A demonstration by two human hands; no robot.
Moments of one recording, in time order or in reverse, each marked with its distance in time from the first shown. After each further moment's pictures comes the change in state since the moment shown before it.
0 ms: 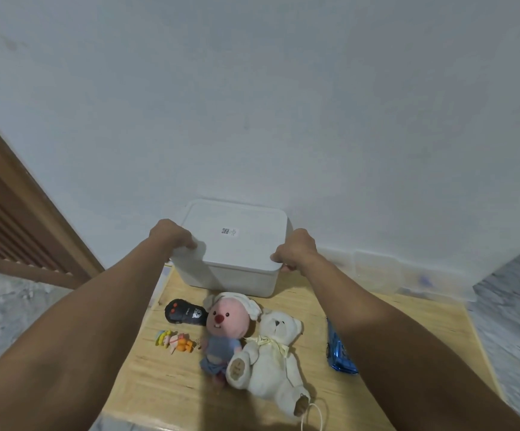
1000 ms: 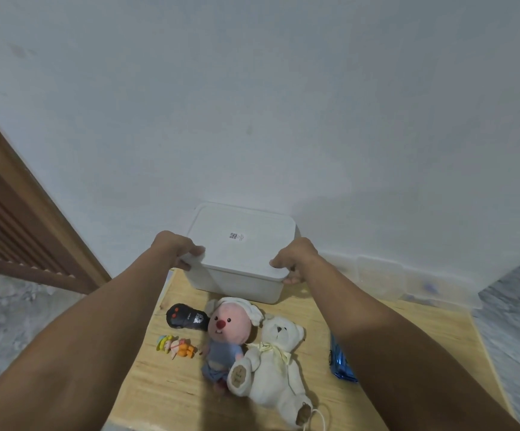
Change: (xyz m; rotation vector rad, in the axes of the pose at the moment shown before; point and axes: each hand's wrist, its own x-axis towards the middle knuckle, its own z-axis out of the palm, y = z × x) left_hand 0.004 -0.011 0.009 -0.362 -0.032 -0.092; right_hand 0.004 -0.006 0.000 0.192 -0.122 0.203
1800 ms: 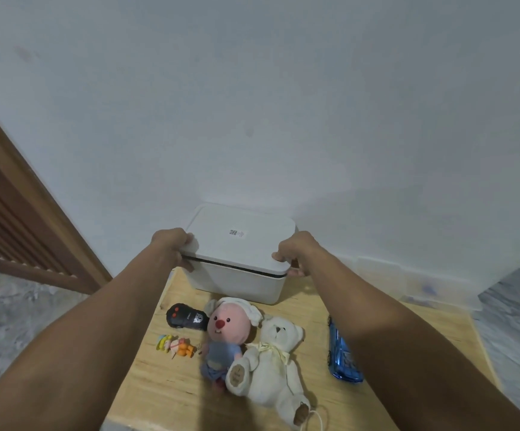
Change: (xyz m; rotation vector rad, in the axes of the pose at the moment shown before) left_hand -0.006 0.007 -0.001 -0.306 -0.001 -0.096; right_hand 0.003 -0.009 -0.009 -0.078 0.023 -0.038
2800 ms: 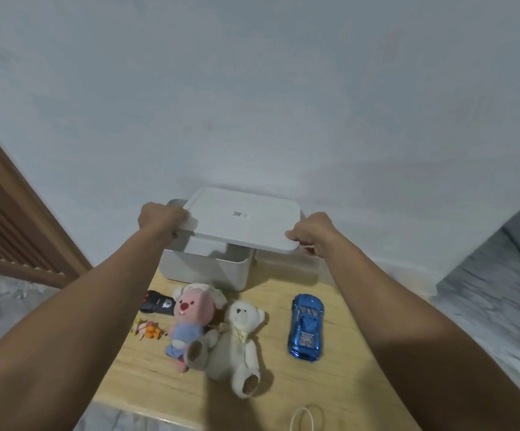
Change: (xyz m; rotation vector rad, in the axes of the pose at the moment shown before) left_hand -0.083 0.011 0.050 0.098 0.224 0.286; right_hand -0.011 0.052 -0.108 0.114 0.080 -0.177
